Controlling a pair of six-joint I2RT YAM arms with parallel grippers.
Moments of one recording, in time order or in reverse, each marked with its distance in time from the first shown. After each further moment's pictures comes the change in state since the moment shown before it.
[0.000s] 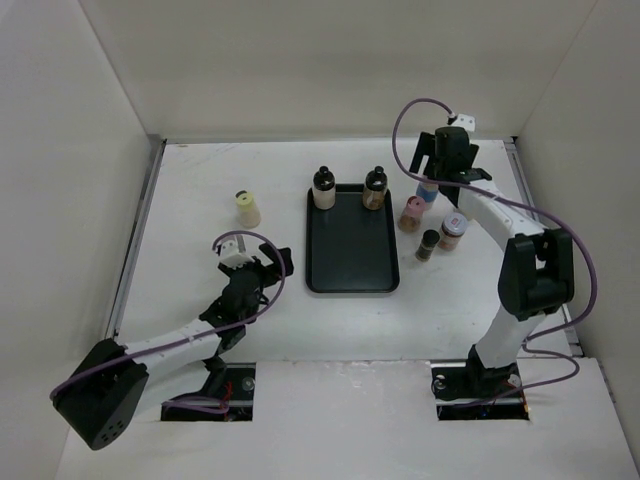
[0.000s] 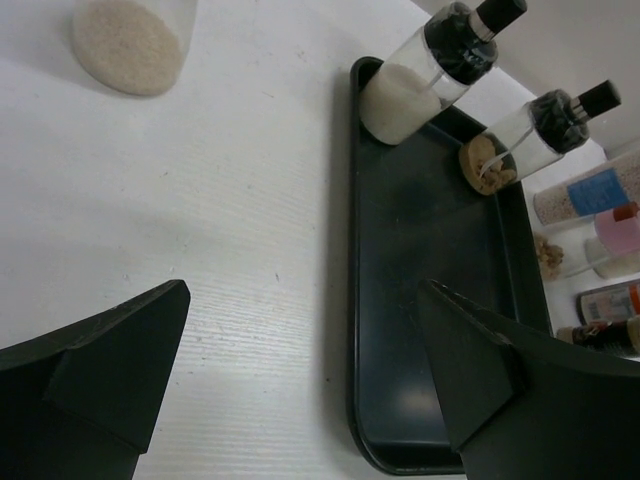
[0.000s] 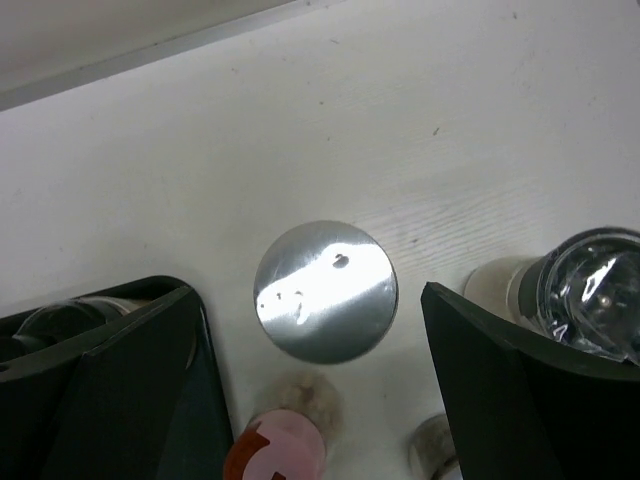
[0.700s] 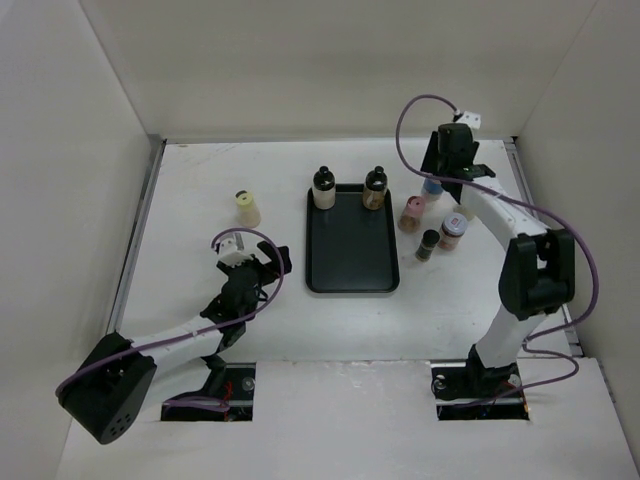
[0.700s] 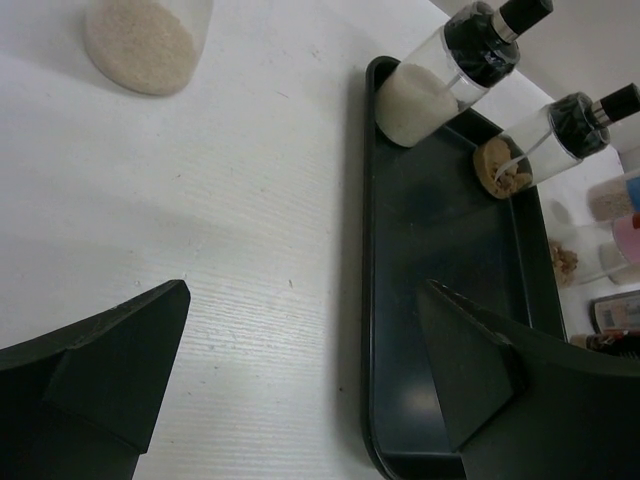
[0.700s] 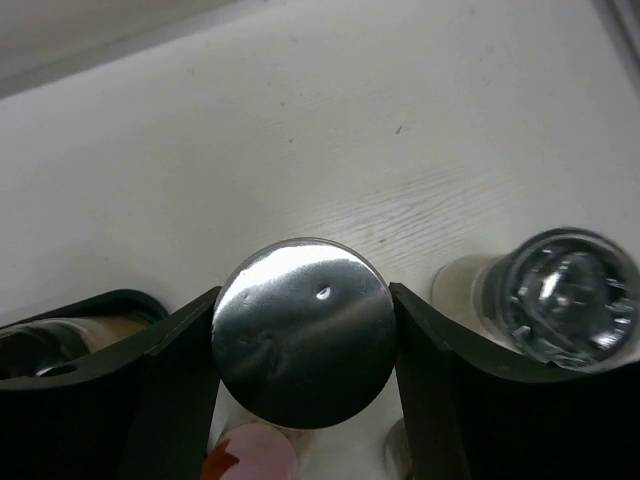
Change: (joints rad) left arm 0.050 0.061 0.000 0.040 0.039 0.000; right arm -0.016 0.031 0.054 -0.055 0.053 -0.011
